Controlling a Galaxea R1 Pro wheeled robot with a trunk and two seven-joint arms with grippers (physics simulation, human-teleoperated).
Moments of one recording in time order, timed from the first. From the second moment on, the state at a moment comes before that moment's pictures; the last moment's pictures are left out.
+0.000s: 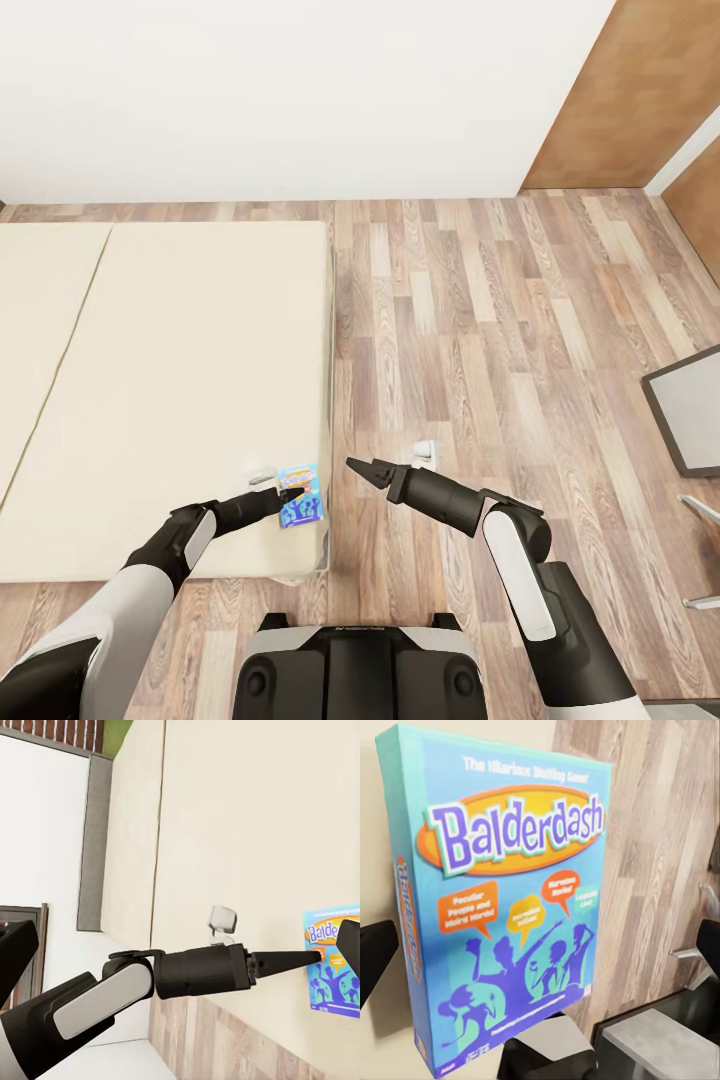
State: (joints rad) left arm -0.84 0.04 0.25 -0.42 0.06 0.37 -0.66; right arm -0.45 0.07 0.11 -1.54 -0.59 0.79 0.53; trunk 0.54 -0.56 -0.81
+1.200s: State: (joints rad) left arm -0.84 0.04 0.25 -0.42 0.06 0.37 -0.71; right arm -0.45 0.07 0.11 -1.54 -0.59 0.79 0.53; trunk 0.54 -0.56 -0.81
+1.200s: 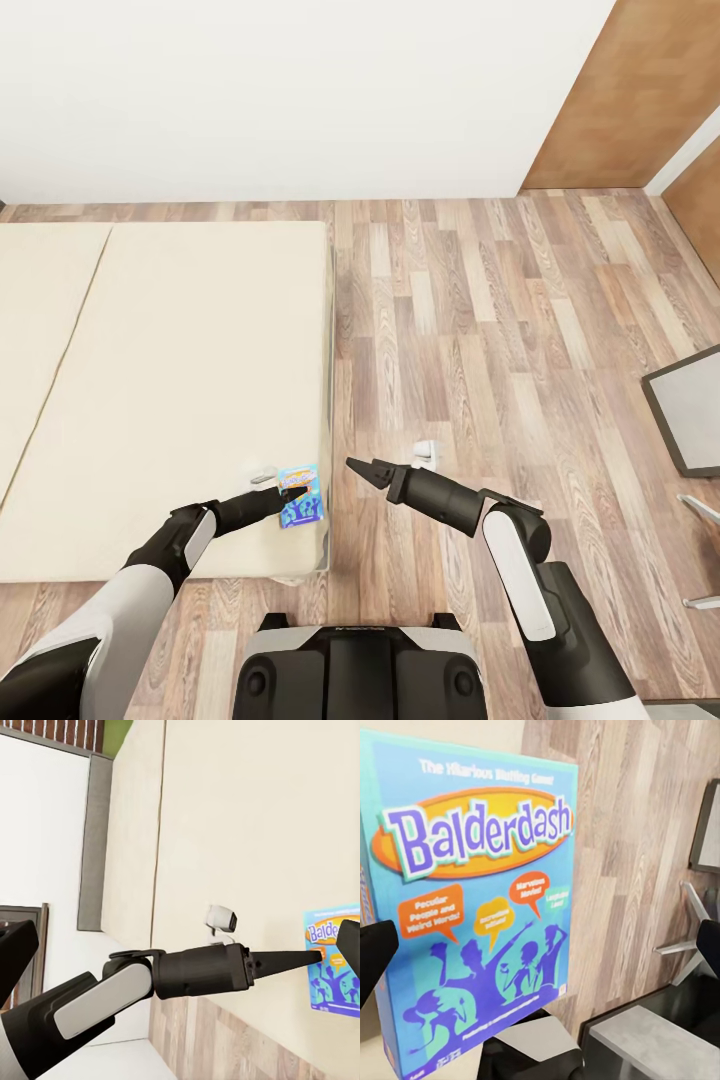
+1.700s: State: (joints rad) left arm -0.84 0.04 0.25 -0.42 0.06 0.37 -0.70; right arm -0.45 0.08 0.11 -1.54 -0.59 0.80 0.50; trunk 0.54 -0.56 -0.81
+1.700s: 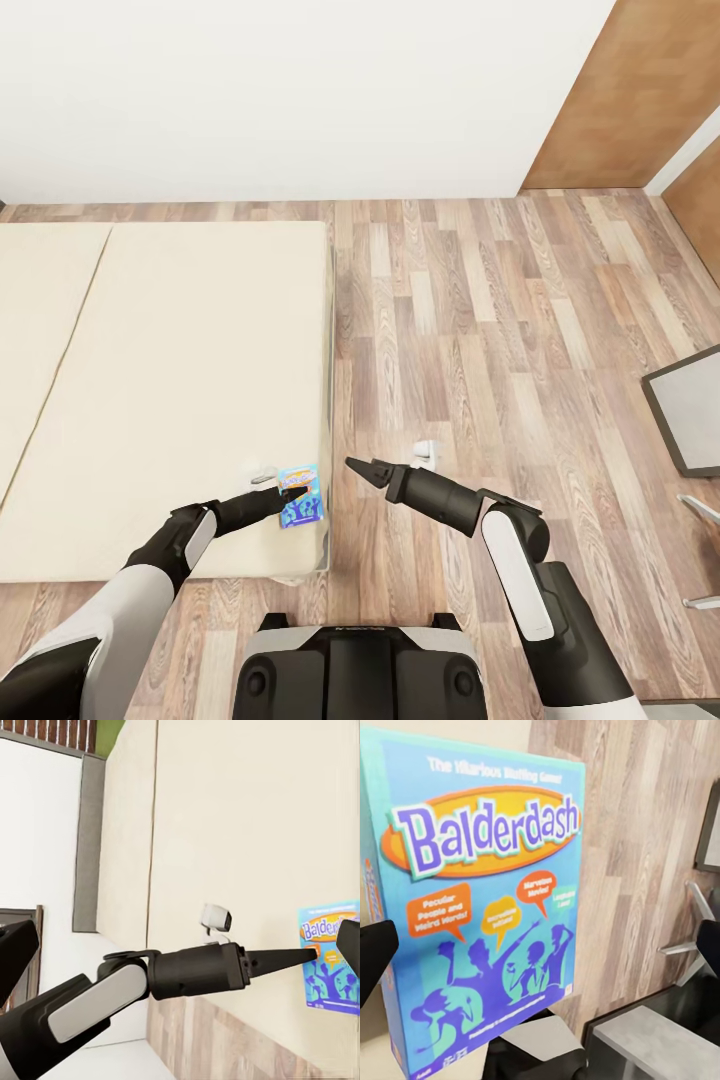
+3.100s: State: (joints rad) left arm -0.84 0.04 0.25 -0.42 0.05 0.37 -0.69; right arm -0.45 0.08 0.11 -1.54 -0.60 0.81 0.46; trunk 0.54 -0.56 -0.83
